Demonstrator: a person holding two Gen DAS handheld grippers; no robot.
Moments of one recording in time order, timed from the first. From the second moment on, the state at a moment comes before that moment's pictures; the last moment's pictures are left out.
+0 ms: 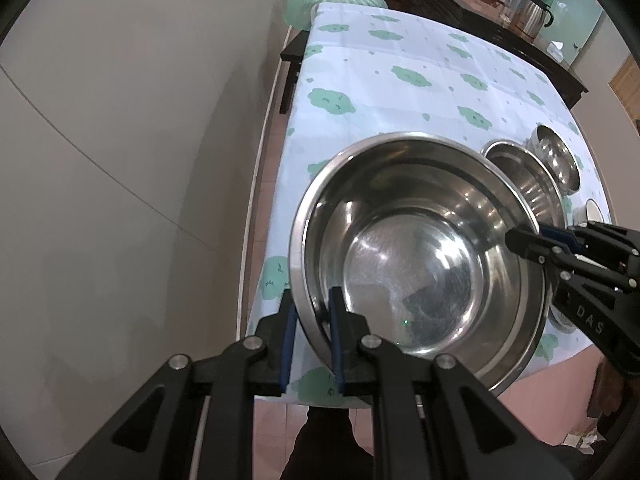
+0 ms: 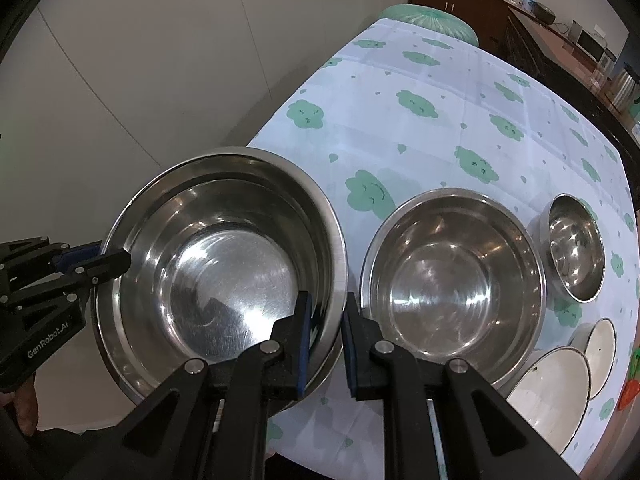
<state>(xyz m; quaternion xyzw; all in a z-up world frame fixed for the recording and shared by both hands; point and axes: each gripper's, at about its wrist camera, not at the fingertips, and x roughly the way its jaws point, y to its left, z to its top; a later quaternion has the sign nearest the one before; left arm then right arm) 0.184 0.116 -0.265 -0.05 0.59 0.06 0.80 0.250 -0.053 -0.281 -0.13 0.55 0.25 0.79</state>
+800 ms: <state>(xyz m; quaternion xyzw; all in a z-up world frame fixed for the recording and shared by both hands) 0.183 0.113 -0.282 -0.04 0.61 0.05 0.79 0.241 -0.057 -0.302 -0.14 0.57 0.25 0.77</state>
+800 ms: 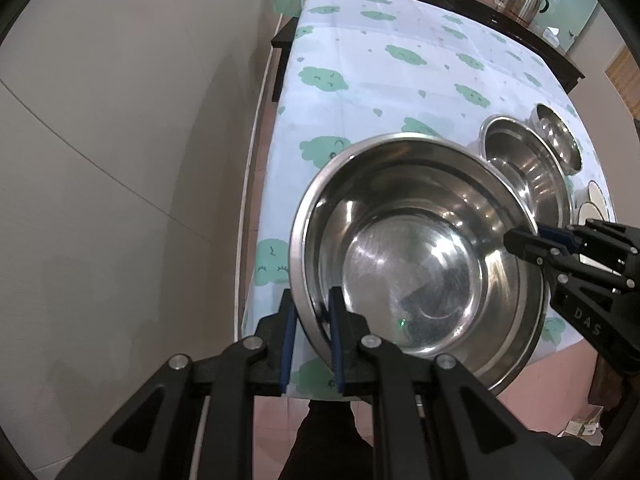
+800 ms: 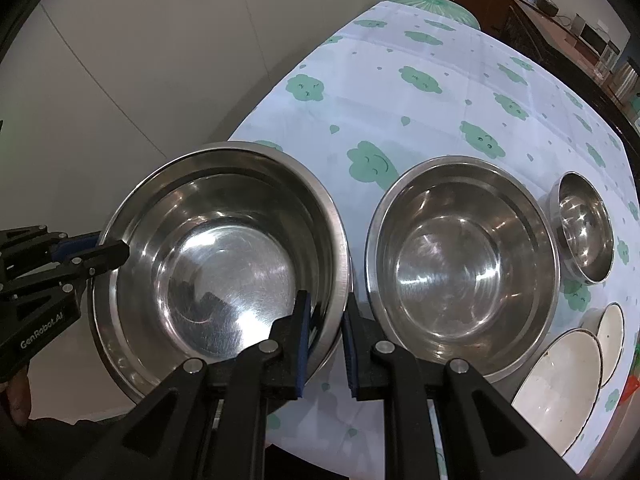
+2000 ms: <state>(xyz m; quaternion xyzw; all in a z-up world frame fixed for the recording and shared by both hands) 0.184 0.114 -0.304 -0.05 0.63 0.04 0.77 0.241 -0.052 -0.313 -0.16 0.57 0.25 0.77</state>
